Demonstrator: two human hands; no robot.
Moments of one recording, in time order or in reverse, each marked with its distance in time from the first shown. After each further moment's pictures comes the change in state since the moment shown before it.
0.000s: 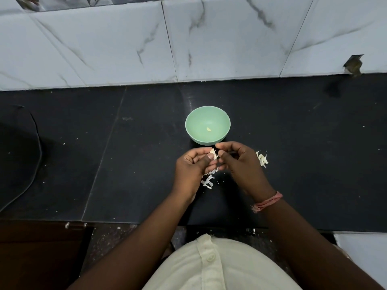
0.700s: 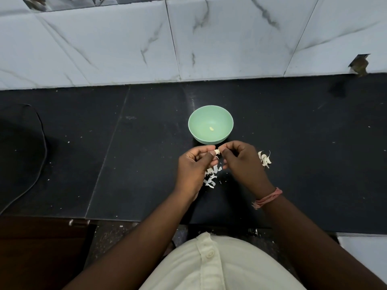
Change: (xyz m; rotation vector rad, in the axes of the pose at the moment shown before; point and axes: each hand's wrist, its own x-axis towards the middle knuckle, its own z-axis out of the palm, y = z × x) left_hand -0.001 0.006 0.003 0.069 0.066 0.049; right_hand 0.005 -0.005 0.002 -0.269 0.042 -0.058
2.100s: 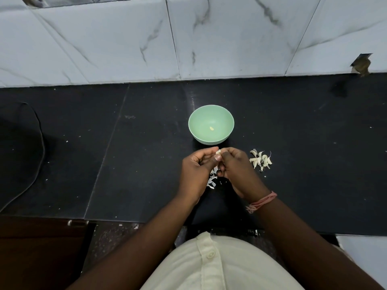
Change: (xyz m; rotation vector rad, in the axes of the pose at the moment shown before) left_hand -0.001 -0.009 0.001 0.040 -0.051 0.038; right_hand -0.001 0.007 0.024 0.342 -0.094 0.274
